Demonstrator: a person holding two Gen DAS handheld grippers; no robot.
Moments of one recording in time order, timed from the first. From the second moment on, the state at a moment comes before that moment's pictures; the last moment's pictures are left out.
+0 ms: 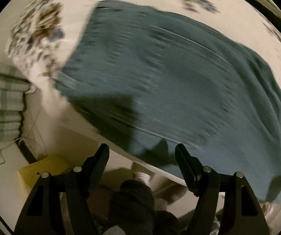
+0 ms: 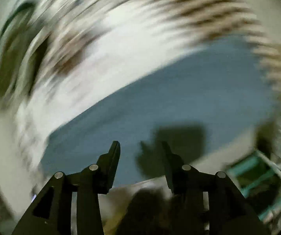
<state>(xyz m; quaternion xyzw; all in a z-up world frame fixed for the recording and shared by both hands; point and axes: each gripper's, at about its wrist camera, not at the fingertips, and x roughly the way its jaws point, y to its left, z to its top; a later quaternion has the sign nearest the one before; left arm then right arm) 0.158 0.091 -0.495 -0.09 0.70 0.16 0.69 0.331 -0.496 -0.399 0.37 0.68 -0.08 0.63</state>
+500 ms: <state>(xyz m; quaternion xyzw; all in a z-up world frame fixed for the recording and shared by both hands) 0.175 0.241 -0.515 -0.26 0.65 0.26 0.66 0.336 -0.237 -0.506 0.44 0.77 -0.02 0.46</state>
